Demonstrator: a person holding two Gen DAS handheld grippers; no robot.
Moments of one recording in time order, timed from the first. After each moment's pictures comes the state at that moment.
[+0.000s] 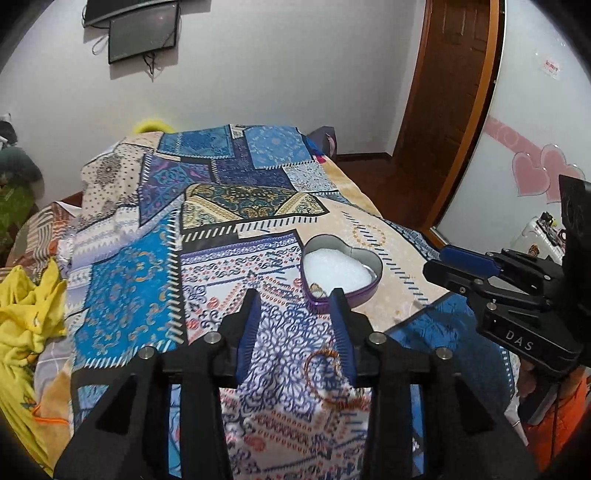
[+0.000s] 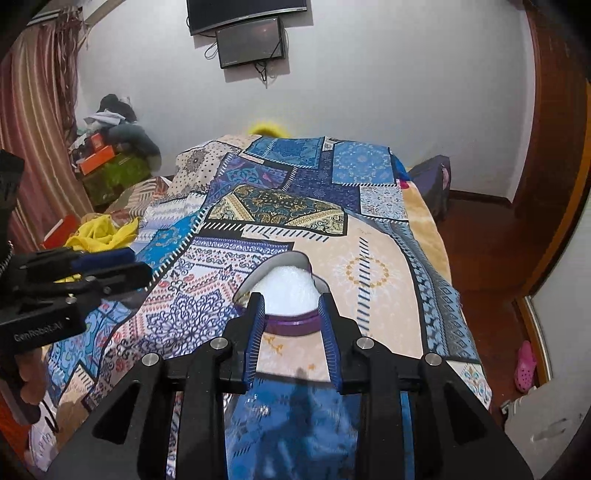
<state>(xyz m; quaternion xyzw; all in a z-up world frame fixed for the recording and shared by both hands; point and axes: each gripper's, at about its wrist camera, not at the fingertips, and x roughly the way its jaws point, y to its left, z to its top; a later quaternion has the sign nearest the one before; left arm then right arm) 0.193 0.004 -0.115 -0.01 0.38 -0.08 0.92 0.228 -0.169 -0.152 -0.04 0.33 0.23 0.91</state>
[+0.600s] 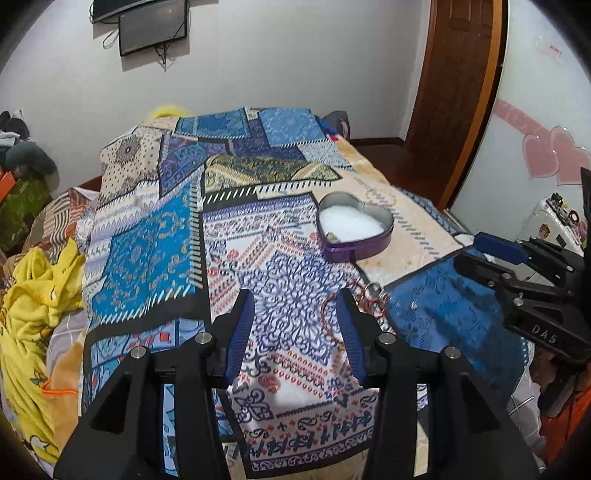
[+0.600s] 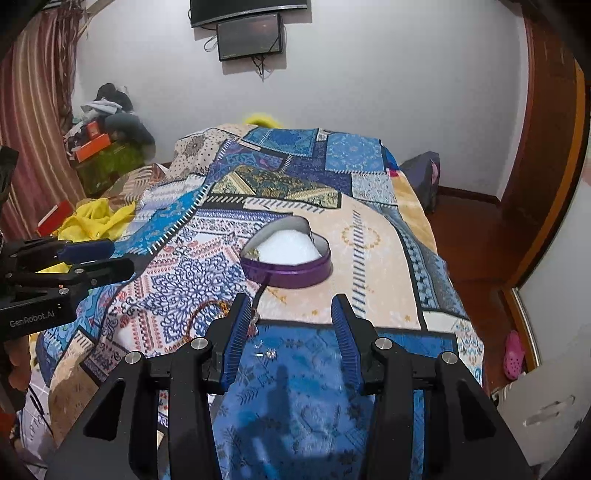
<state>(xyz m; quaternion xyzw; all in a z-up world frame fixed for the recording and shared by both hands) 0.156 0.012 -0.137 0.00 0.41 -0.05 0.91 0.192 -0.173 -0.172 -0.06 0.34 0.21 0.91</state>
